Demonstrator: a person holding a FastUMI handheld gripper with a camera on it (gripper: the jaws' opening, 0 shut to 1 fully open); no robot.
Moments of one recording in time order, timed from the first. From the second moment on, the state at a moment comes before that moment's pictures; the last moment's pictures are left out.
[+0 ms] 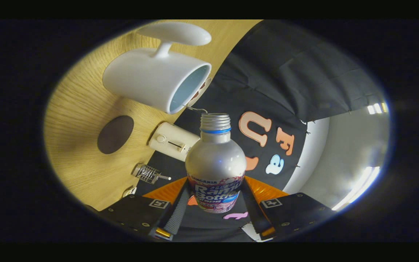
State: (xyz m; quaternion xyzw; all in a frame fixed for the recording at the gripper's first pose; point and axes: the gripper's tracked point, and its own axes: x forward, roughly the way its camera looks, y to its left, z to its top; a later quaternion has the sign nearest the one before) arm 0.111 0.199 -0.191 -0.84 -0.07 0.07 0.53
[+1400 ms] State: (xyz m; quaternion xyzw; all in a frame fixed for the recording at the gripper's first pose) arm 0.104 0.211 -0.194 -0.85 -0.09 0.07 0.52
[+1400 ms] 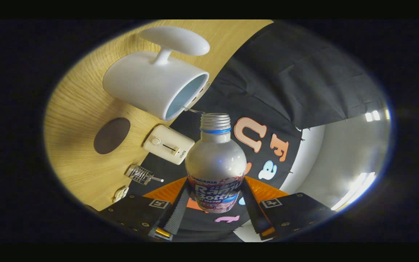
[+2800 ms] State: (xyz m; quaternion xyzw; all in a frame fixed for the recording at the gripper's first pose) arm 0.130 0.134 -0.205 -0.24 0.13 0.06 0.96
